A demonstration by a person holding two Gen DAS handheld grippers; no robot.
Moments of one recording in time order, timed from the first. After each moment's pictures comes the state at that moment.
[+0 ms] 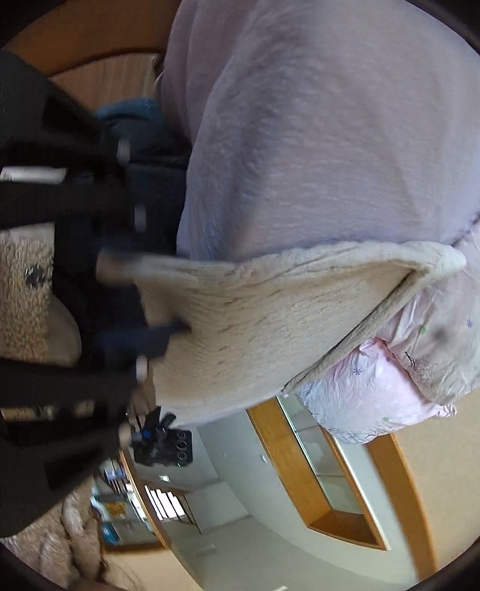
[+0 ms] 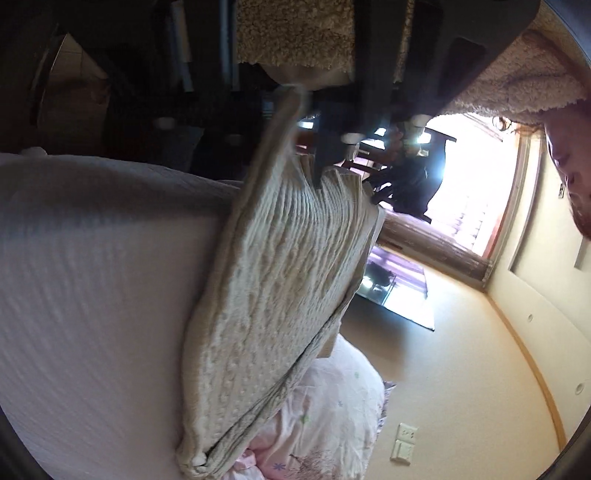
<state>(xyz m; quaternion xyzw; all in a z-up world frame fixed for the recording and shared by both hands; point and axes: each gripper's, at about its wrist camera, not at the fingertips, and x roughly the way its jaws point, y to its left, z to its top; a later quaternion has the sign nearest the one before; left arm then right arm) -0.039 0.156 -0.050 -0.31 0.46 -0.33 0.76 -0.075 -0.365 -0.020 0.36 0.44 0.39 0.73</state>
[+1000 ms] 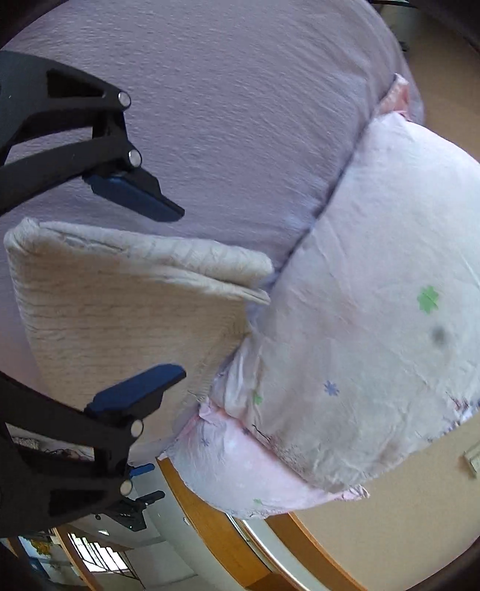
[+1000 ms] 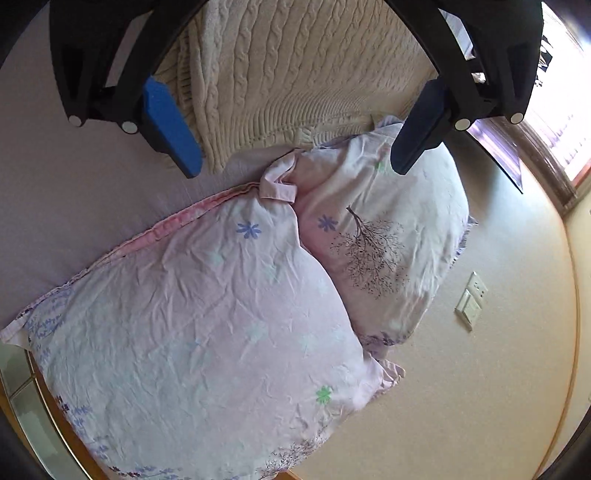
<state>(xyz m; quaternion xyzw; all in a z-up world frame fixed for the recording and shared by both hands) 0.221 0.164 0.049 -0.29 0.43 -0.16 0.84 0.210 -0.408 0.076 0.34 0.25 0.14 0.90</state>
